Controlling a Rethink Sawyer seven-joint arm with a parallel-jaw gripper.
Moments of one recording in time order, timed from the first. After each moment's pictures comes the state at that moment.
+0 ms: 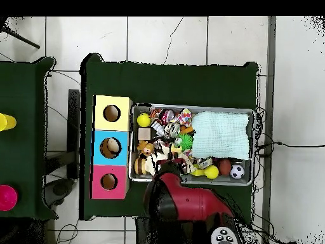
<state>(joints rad) -0.23 -0.77 -0.11 2.03 -0.32 -0.12 1.58</state>
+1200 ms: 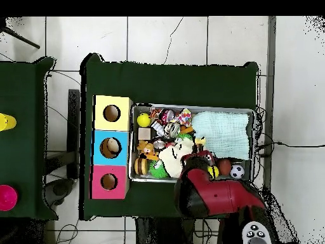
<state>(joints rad) -0.38 -0.77 -0.07 1.90 -0.66 -0.12 1.58</state>
